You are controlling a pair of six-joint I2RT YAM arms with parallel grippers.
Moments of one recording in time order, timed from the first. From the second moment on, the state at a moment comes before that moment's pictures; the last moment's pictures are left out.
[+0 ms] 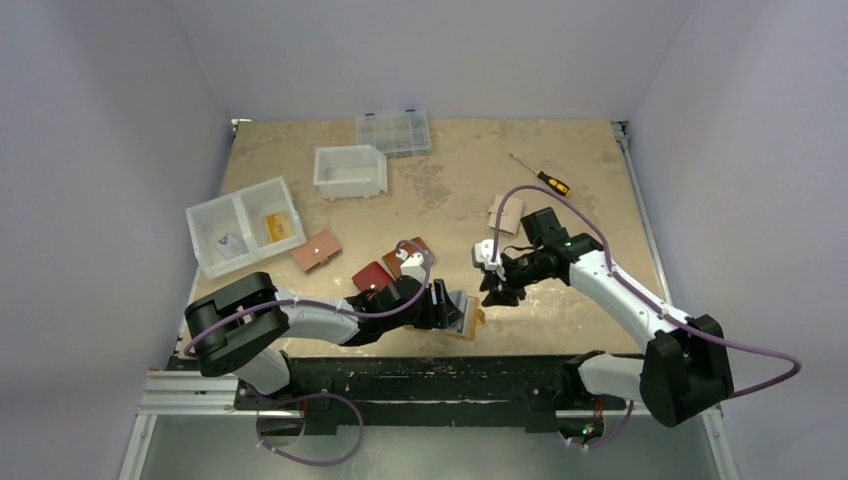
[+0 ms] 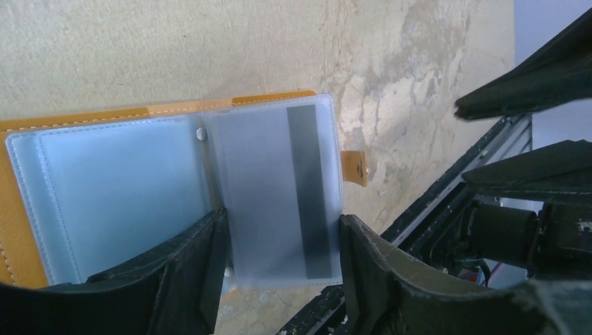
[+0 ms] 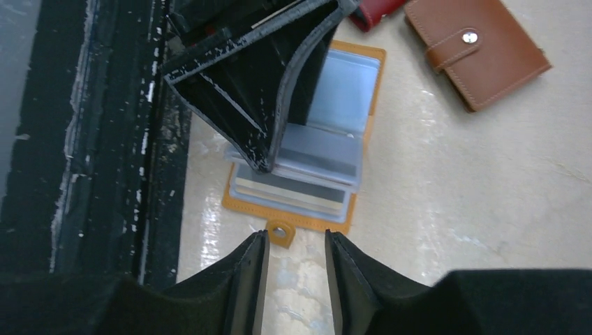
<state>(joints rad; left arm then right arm) -1.08 1.54 0.53 0.43 -0.12 -0.97 0.37 1.22 0.80 -0.75 -0.83 -1.04</state>
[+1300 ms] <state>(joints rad) -1.03 1.60 0.43 0.70 0.04 -1.02 0.65 1.26 0.73 -0.45 -0.54 -1.01</state>
